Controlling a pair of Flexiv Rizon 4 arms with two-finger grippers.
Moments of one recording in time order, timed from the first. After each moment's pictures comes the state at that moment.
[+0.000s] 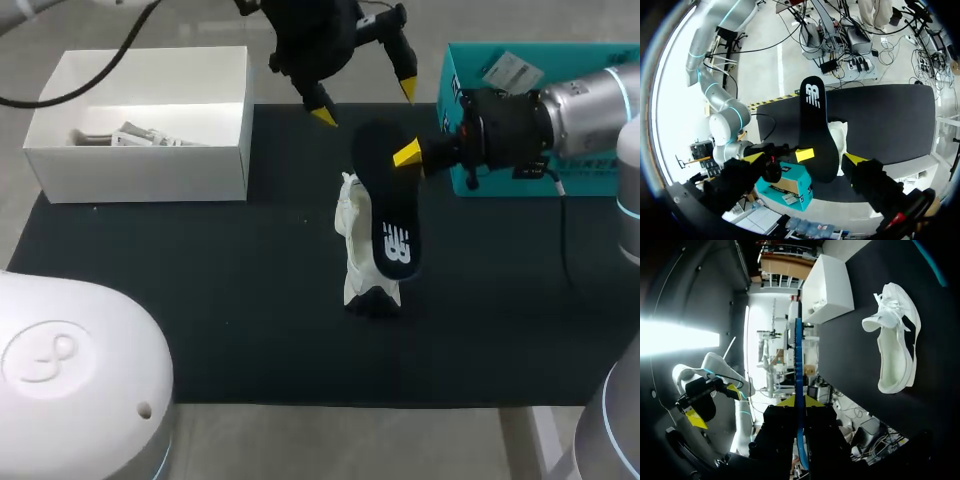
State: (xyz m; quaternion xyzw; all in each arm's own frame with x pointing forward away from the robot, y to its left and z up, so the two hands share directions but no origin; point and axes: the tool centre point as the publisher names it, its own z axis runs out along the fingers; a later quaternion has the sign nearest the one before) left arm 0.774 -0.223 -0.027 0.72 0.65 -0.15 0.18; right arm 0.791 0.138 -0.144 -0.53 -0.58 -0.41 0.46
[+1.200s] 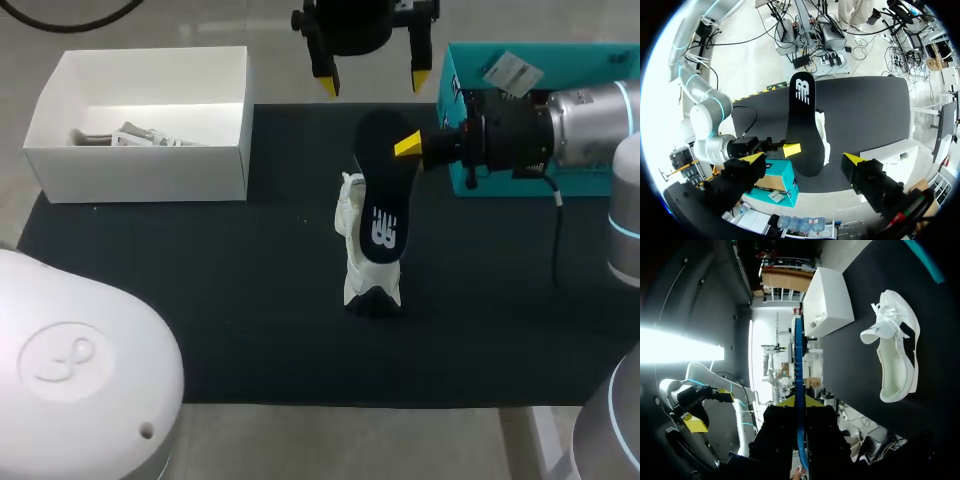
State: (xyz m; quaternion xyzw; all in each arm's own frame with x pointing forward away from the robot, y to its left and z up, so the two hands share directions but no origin) left arm 0.796 -0.227 -0.019 0.75 0.65 -0.03 0.11; right arm 0.808 0.138 -0.143 -0.56 -0.53 -0.45 0.45
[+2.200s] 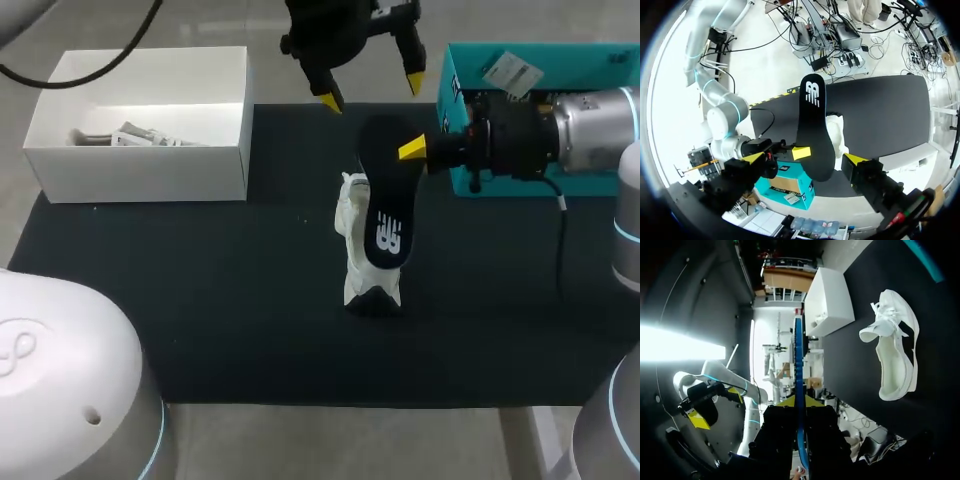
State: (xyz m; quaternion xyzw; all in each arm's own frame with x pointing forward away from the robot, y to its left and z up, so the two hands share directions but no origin) left arm 0.786 -0.228 -0.027 0.75 0.63 -0.12 0.17; right arm 0.802 0.131 -0.143 -0.55 -0.53 -0.46 0.45
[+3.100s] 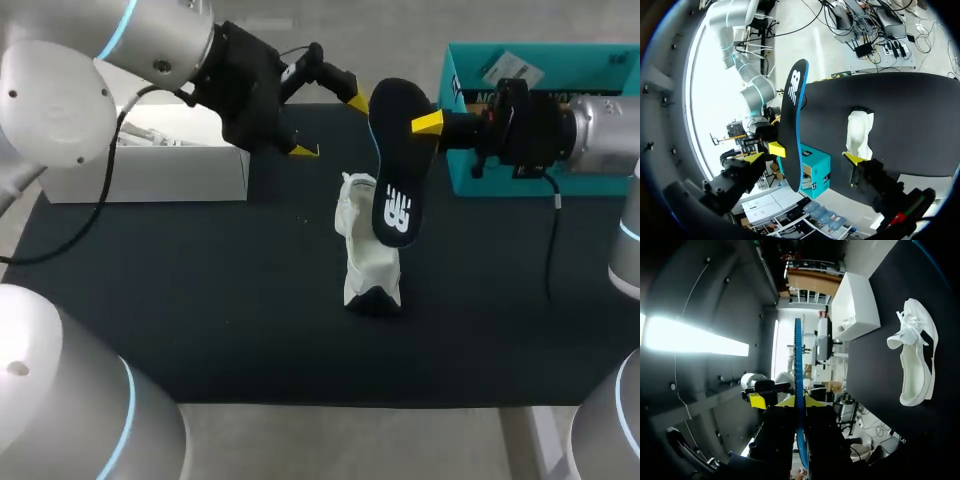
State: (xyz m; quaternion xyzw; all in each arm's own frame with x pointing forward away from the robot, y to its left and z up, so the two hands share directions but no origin) left arm 0.789 -0.188 -0.069 0.63 0.64 -0.25 0.37; right arm 0.799 0.121 -0.097 -0.48 -0.50 -0.53 0.48
